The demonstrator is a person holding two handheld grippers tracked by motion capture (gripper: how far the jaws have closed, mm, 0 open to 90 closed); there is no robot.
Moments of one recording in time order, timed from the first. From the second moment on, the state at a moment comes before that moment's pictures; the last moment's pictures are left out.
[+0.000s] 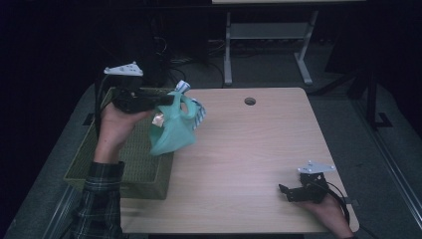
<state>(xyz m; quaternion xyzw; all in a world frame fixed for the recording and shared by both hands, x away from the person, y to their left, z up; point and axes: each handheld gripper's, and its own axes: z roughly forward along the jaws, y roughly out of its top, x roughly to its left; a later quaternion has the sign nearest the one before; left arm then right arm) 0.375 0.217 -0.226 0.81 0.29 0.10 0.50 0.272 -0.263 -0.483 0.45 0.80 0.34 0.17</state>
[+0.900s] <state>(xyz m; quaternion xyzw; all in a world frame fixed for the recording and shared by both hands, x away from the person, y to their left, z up) 0.382 0.108 -0.272 0.84 0.26 0.07 0.48 0.272 -0.263 -0.483 0.45 0.80 0.34 0.17</state>
